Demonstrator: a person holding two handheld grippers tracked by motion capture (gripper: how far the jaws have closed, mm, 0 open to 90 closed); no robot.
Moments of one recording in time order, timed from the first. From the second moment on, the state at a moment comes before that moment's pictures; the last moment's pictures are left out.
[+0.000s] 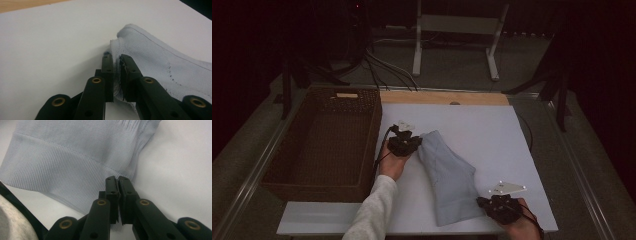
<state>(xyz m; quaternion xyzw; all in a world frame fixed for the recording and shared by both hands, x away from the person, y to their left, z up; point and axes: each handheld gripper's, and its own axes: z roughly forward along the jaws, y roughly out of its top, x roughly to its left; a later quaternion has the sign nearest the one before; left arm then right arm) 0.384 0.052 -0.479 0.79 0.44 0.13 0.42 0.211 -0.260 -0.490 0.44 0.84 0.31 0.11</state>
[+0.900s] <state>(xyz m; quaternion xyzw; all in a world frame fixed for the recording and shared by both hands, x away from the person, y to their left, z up) 0.365 0.041 -0.469 0.78 0.42 0.10 0.46 0.211 -0.260 -0.490 0.45 0.83 0.32 0.11</state>
